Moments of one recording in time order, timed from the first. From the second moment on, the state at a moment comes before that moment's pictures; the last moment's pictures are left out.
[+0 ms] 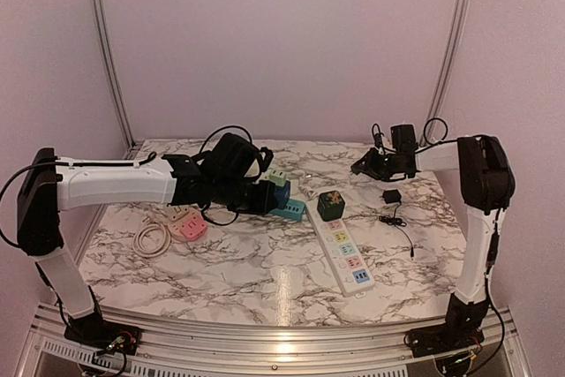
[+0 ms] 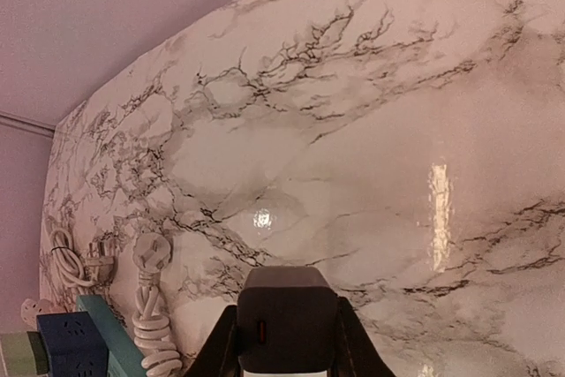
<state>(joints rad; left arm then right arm) -0.92 1.74 1.31 -0.30 0.02 -0.58 0.13 2.08 1.38 -0.01 -0.44 0.50</state>
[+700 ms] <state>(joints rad) -0.92 1.74 1.31 -0.30 0.02 -0.61 0.10 2.19 1.43 -0.01 -0.49 0.49</state>
